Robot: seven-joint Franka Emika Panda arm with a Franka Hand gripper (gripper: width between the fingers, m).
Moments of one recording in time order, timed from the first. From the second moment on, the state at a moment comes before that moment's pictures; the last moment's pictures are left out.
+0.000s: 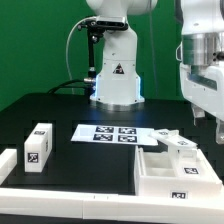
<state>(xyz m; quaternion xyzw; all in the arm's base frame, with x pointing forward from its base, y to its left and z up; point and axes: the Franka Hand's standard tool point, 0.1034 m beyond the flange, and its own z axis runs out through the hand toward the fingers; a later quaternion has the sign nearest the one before) 0.563 0.143 0.095 -0.74 0.67 0.02 0.06</state>
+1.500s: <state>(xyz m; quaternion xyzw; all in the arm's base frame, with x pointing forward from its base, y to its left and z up) 0.399 0.150 0.030 -0.85 0.53 0.02 0.00</state>
